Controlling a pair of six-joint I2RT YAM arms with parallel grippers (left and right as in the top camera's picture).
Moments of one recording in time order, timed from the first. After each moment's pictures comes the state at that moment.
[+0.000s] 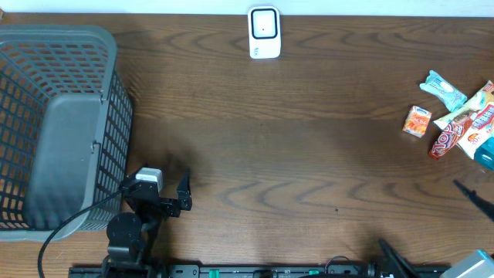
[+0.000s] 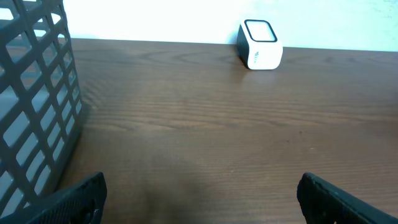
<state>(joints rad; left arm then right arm) -0.10 0.02 0.11 -0.34 0.10 -0.09 -0.10 0.81 2.03 -1.50 -0.64 -0.71</state>
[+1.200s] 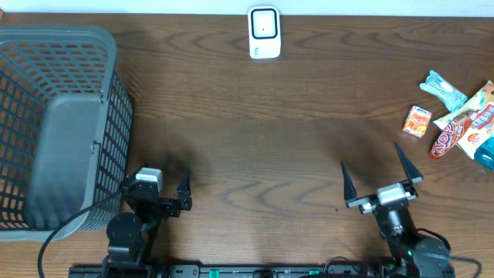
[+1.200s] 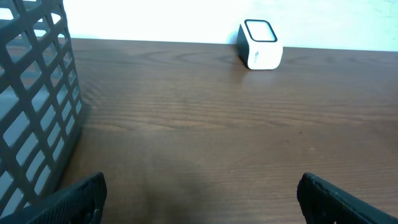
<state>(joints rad) -0.10 0.02 0.11 -0.34 0.10 -0.09 -0.03 0.01 0.06 0.18 -0.39 -0.28</state>
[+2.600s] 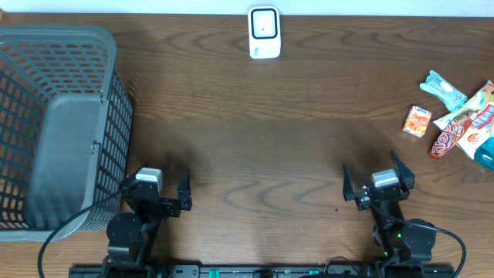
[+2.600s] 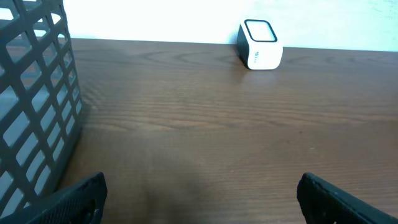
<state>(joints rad) -0.10 0.02 0.11 -0.34 0.10 -0.09 -0.03 0.01 0.01 -0.05 -0.23 -0.27</state>
